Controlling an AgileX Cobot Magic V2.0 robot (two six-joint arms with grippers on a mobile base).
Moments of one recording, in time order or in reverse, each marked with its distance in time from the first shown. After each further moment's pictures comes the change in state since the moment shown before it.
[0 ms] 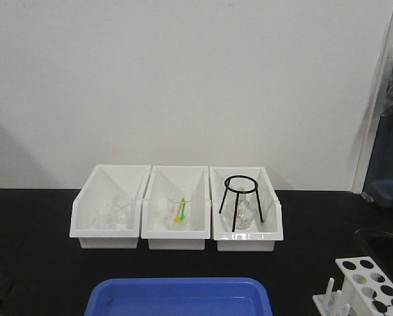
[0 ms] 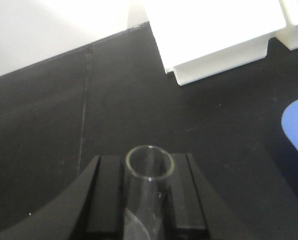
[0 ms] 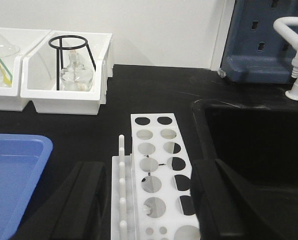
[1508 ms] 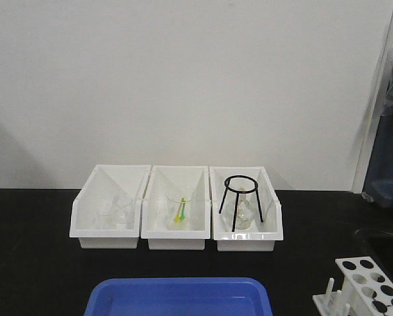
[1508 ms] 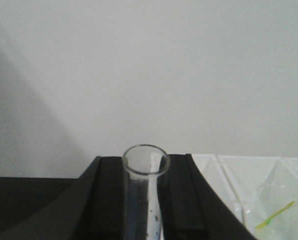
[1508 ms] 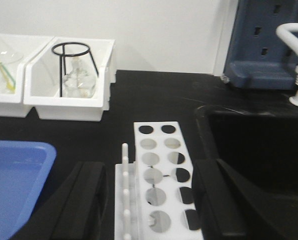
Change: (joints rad) left arm -0.070 -0.335 -0.265 -0.184 0.177 -0.195; right arm 0.036 0.075 -0.054 0.016 -0.015 -0.030
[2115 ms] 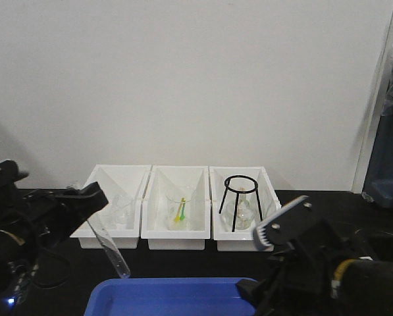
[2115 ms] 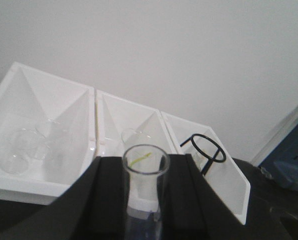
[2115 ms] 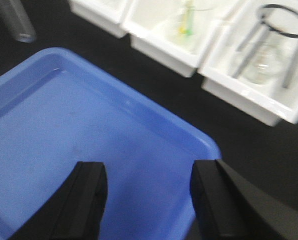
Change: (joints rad) left arm -0.278 0.351 -0.152 0.037 -0.022 -0.486; right arm 0.527 0.669 -0.547 0.008 0.228 -0.092
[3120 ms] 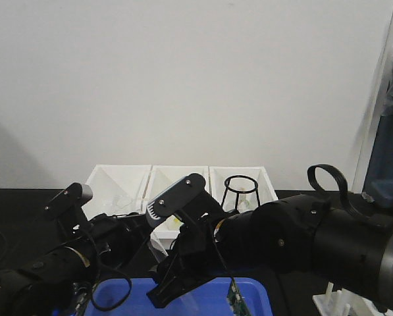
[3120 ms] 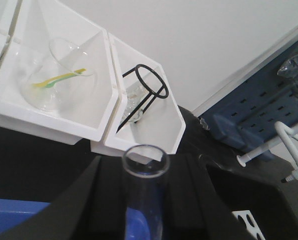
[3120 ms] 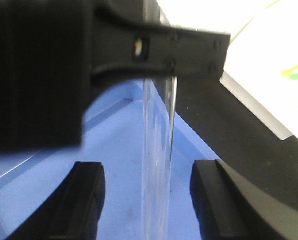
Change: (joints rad) left arm -0.183 0.112 -0.052 0.021 0.054 -0.298; right arm 0.095 0.398 -0.424 0.228 0.123 -0.272
